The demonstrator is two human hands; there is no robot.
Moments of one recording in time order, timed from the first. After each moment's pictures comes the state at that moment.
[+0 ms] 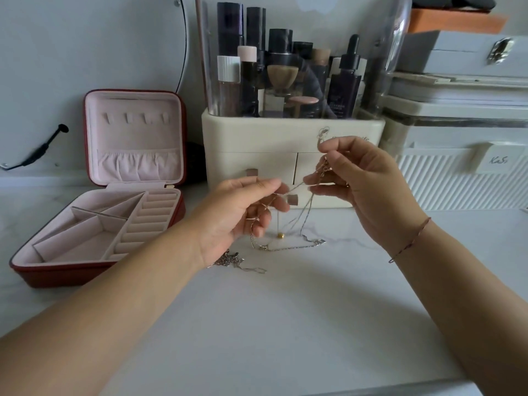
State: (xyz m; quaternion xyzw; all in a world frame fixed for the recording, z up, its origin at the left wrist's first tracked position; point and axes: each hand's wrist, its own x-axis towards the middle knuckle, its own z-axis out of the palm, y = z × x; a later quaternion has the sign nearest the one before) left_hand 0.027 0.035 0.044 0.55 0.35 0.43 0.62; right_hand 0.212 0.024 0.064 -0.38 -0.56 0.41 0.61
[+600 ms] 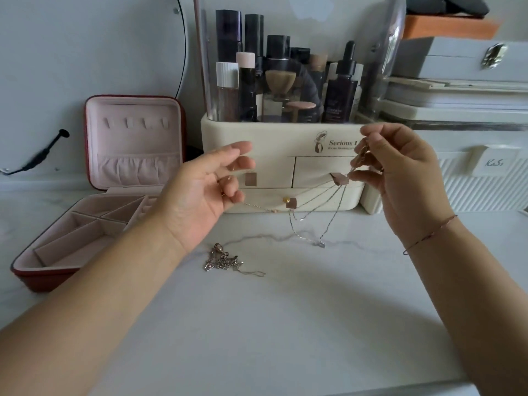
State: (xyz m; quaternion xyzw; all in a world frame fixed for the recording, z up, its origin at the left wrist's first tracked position) left_hand 0.006 0.045 0.062 0.48 0.28 0.55 0.63; right_hand 0.233 0.025 0.078 -0.40 -0.50 0.32 0.70
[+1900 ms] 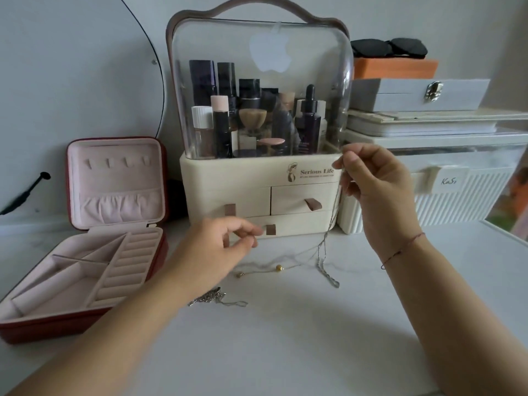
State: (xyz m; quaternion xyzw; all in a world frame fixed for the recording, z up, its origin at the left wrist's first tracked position) left_hand 0.021 0.032 0.039 0.78 0.45 0.37 0.24; right_hand 0.248 0.029 0.080 -0.36 -0.50 0.26 0.74
